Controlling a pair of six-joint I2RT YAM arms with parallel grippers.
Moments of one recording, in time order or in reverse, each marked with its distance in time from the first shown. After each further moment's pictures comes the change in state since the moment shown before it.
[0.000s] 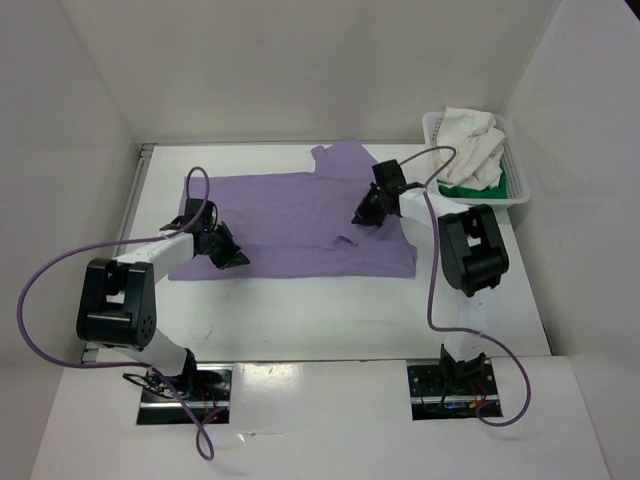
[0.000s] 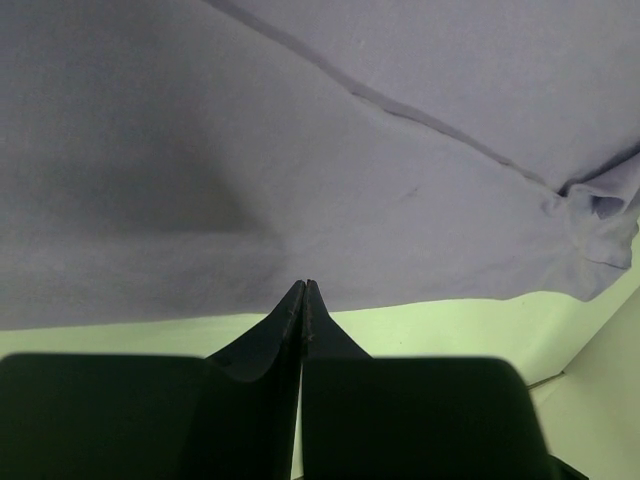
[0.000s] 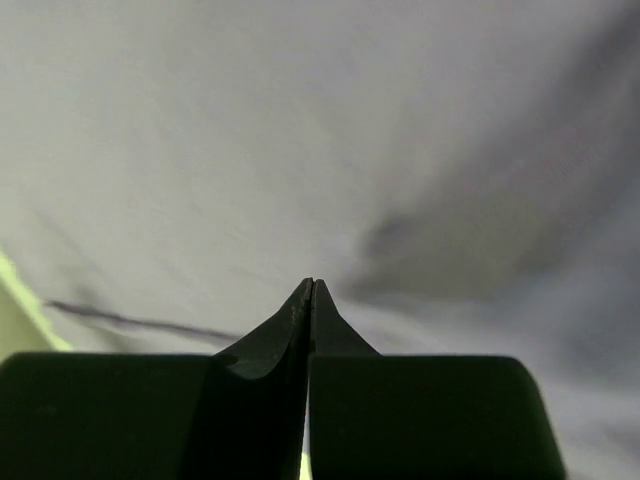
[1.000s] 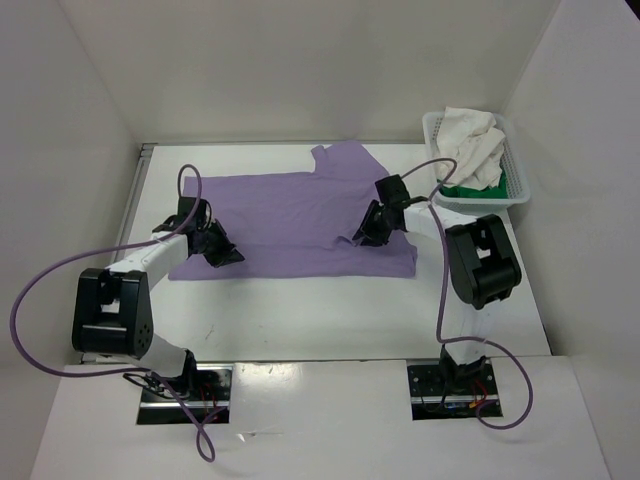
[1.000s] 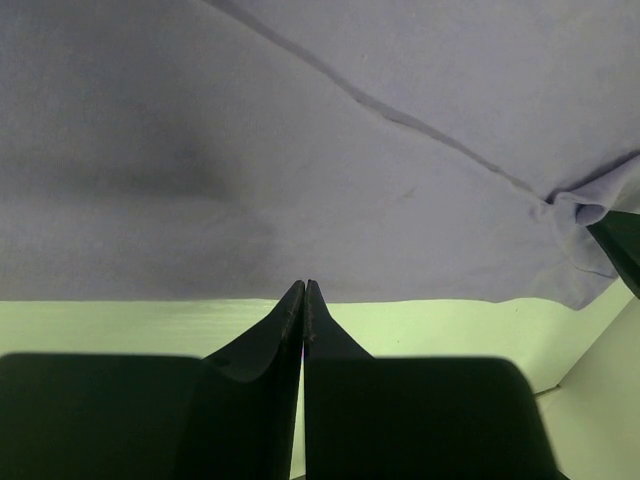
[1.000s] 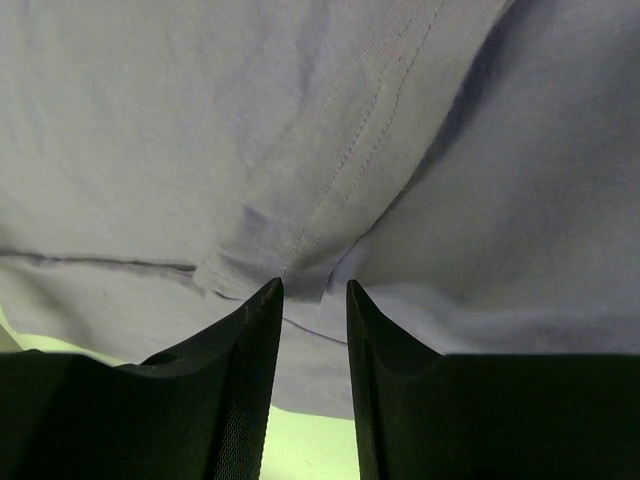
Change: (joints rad) left arm 0.027 -0.060 0.000 -0.035 -0.024 0.006; right arm 0.018 -0.106 -0.151 -0.005 -0.014 -0.072
